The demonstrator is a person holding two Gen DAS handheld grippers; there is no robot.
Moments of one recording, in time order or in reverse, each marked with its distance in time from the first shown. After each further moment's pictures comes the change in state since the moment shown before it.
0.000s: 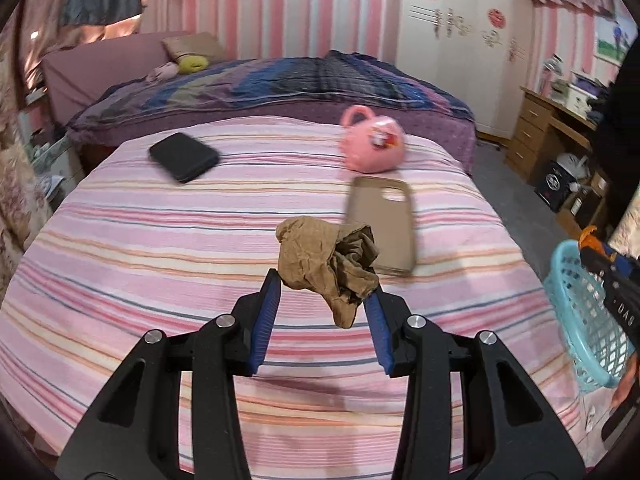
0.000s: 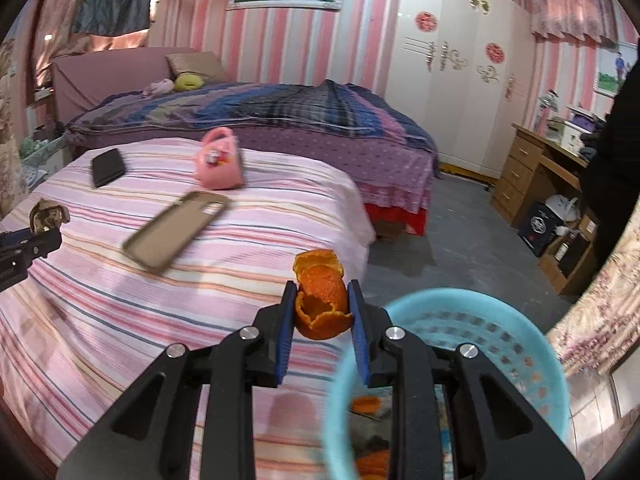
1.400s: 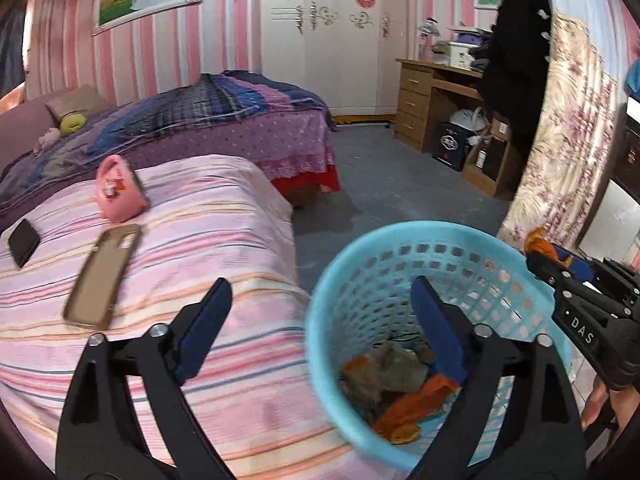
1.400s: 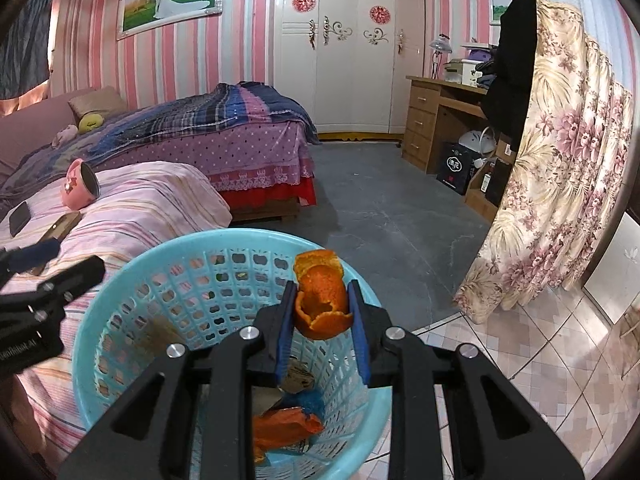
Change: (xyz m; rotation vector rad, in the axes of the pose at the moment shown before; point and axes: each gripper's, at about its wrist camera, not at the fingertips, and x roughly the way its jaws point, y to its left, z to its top) left arm 0.006 -0.233 -0.007 0.259 -0.050 -0.288; right arm -0.014 -0.170 -0.067 0.243 0.027 -0.190
